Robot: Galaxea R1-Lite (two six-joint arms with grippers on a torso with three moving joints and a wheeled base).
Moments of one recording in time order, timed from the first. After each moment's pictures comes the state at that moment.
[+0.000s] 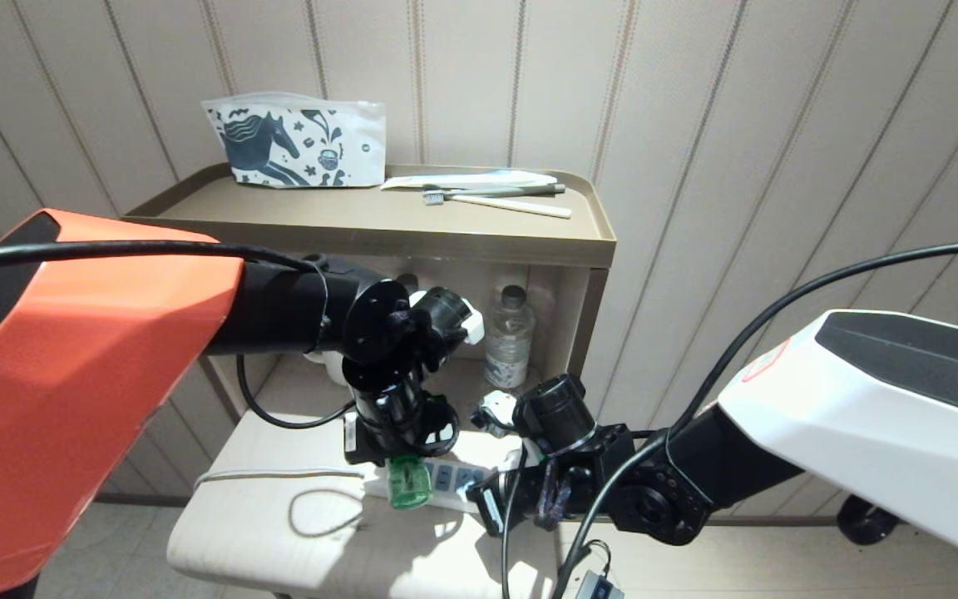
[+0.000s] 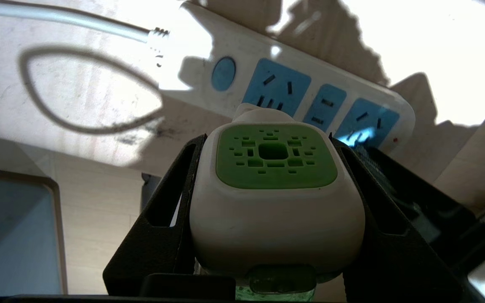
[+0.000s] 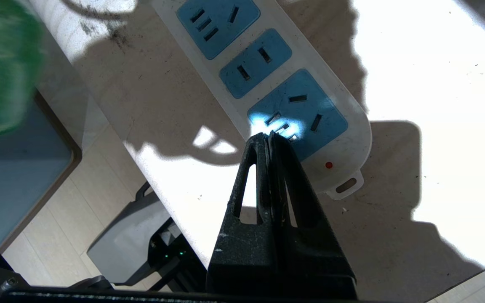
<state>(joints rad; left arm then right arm) -0.72 2.18 -1.71 0.79 0.18 -0.83 0.68 2.19 -1.02 -0.41 0.21 0.10</state>
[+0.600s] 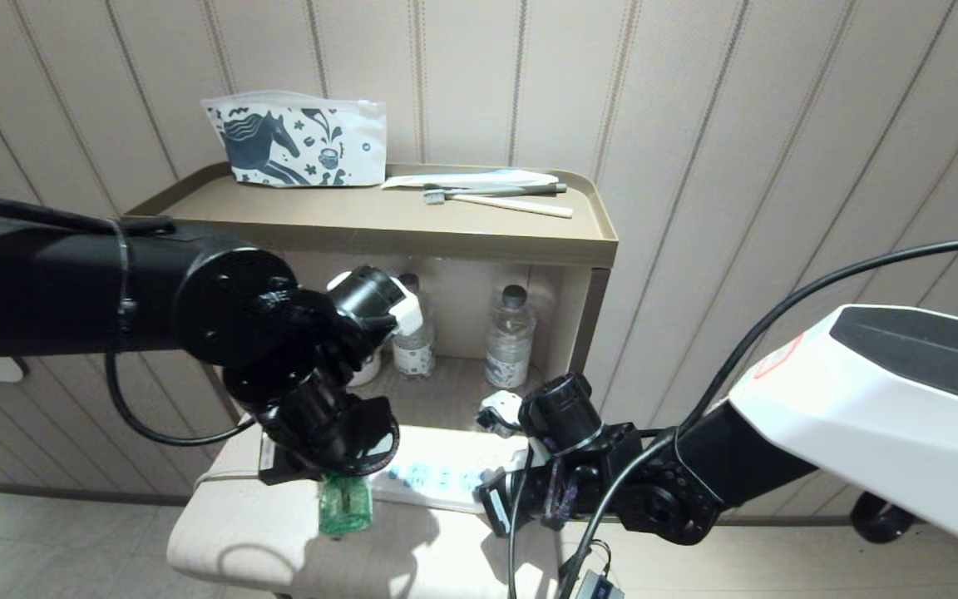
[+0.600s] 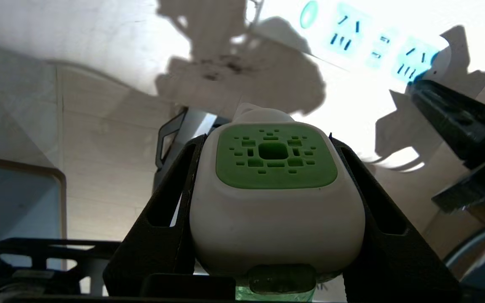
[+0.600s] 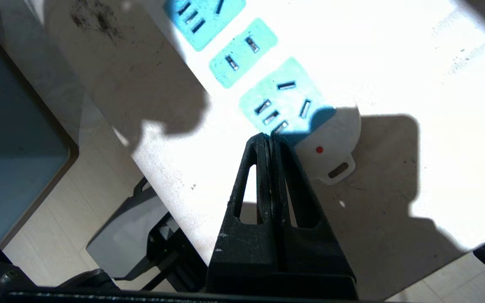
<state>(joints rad) -0.70 1.87 -1.42 0.78 0.19 -0.84 0.68 2.14 -1.01 -0.40 0.20 0.10</state>
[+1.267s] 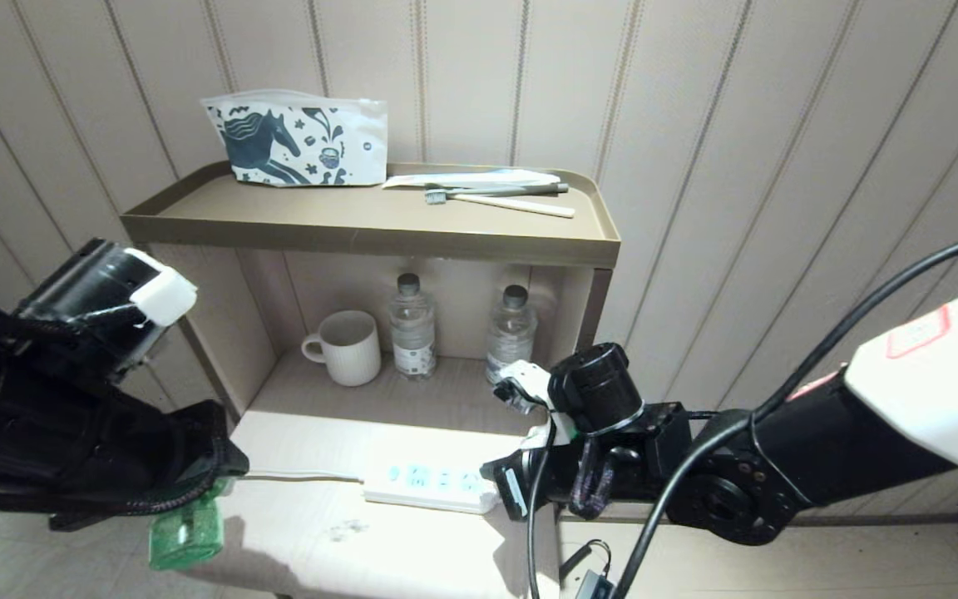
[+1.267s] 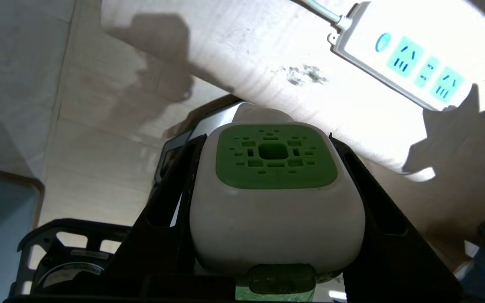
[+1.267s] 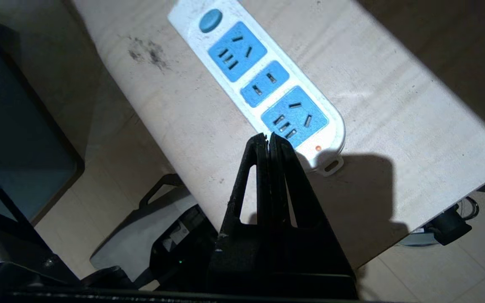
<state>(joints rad) -0.51 1.45 -1.07 0.70 0.19 -0.78 0.69 1.96 -0.96 -0.40 0.20 0.10</state>
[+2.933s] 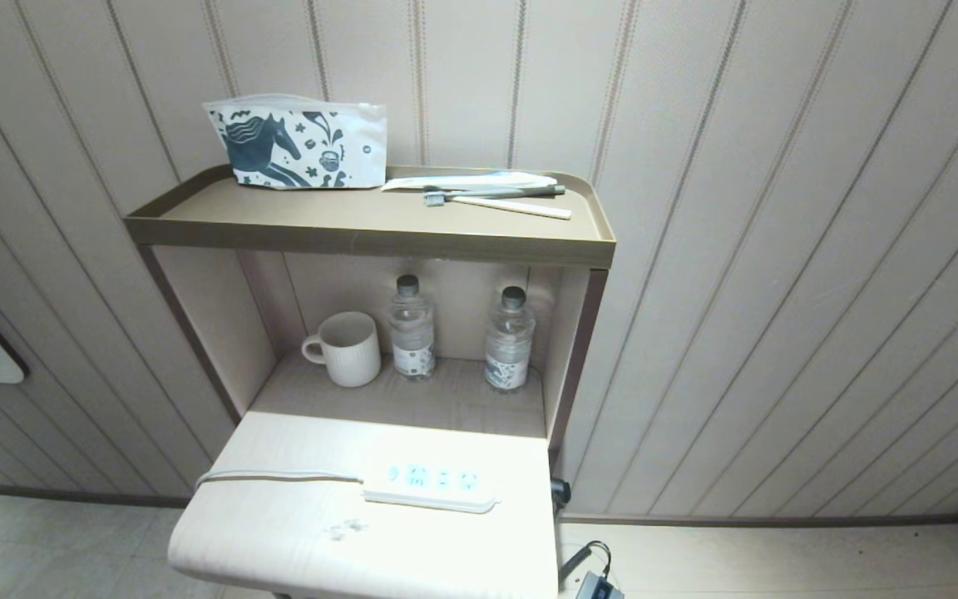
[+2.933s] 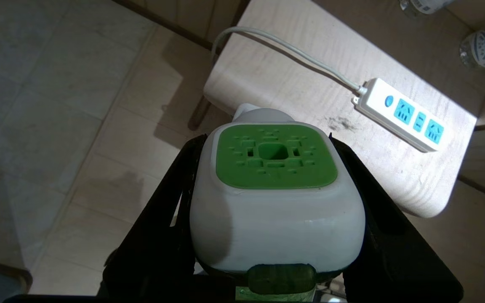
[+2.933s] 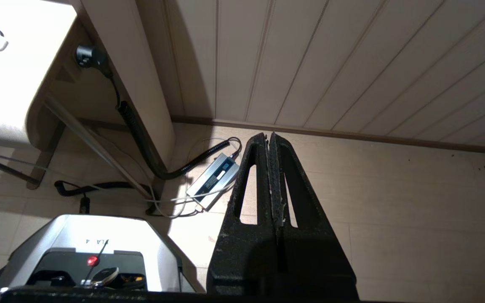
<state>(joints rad) -0.21 0.78 -0.83 0.71 0.23 -0.51 0.21 0.31 -0.26 0.24 -0.23 0.01</state>
